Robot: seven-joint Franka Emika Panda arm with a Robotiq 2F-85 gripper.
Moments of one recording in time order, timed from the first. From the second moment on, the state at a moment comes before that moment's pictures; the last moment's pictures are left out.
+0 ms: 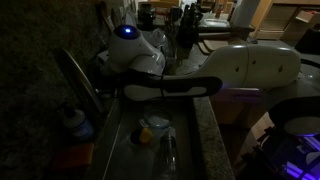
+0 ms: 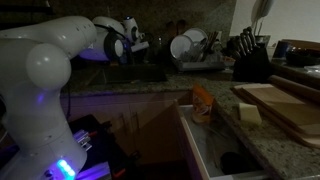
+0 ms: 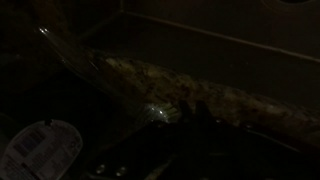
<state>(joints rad) 0.64 1.37 0.02 -0.37 -0.17 2.18 -0.41</state>
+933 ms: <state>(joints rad) 0.58 1.37 -0.03 -0.37 -0.18 2.19 -0.28</state>
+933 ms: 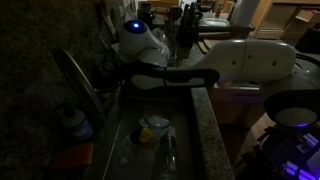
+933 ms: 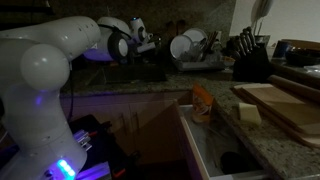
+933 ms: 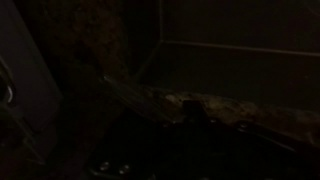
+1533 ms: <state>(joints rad) 0.56 1.37 -0.03 -0.37 -0.18 2.19 -0.27</state>
